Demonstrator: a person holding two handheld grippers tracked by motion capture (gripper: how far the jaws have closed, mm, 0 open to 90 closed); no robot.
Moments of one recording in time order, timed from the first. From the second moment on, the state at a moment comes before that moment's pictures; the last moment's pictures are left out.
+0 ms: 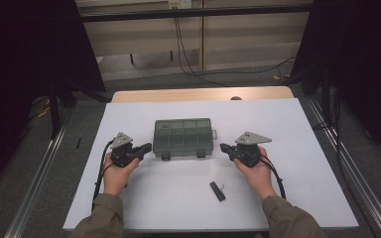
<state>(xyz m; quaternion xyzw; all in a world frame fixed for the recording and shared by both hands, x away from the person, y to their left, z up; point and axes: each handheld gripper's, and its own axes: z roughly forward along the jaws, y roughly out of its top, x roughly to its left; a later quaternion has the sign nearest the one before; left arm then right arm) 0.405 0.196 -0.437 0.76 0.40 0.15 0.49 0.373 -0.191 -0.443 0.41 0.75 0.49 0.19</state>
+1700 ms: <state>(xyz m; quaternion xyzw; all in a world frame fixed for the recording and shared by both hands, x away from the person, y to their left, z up) 0.401 0.196 -0.445 0.80 0.40 0.12 0.43 0.380 -0.172 -0.457 0.39 0.79 0.44 0.18</state>
